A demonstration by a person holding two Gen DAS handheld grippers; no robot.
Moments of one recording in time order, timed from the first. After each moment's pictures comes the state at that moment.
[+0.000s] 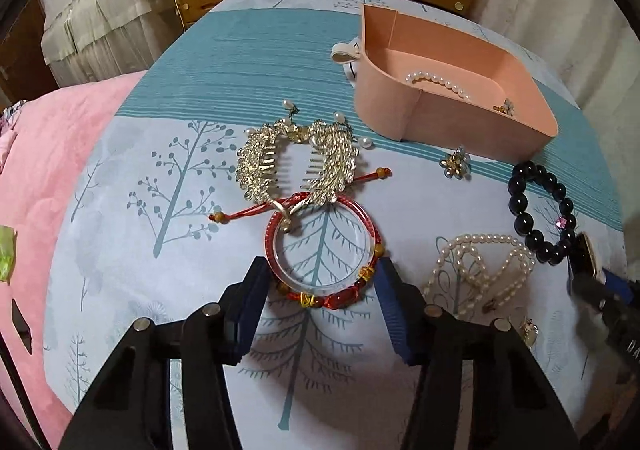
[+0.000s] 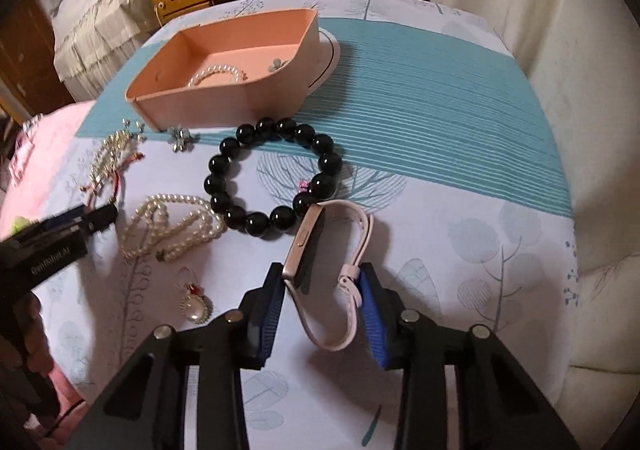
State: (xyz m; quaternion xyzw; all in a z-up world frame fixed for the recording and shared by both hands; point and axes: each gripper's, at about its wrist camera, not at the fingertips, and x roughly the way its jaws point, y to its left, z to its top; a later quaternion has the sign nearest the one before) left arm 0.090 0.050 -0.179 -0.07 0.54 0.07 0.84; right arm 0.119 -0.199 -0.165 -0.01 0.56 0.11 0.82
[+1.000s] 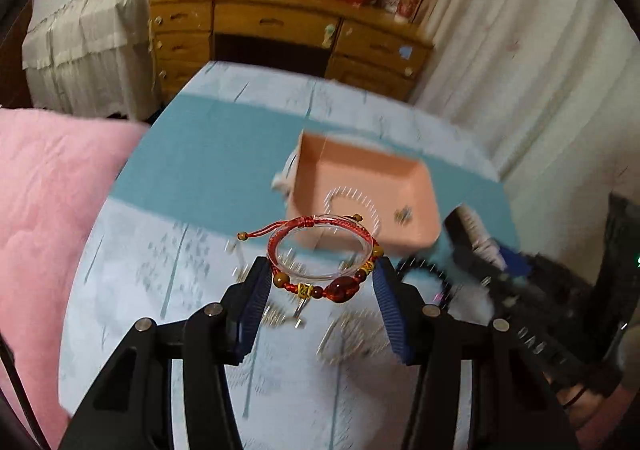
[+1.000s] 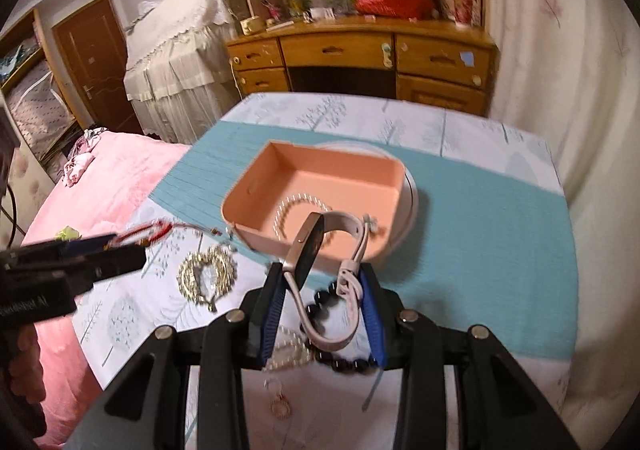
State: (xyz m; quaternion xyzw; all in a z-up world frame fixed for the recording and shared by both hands) left arm 0.103 0.053 -0.049 -0.13 0.46 -0.01 0.88; right arm 0.162 -0.154 -0.083 -0.03 0.43 0.23 0.87
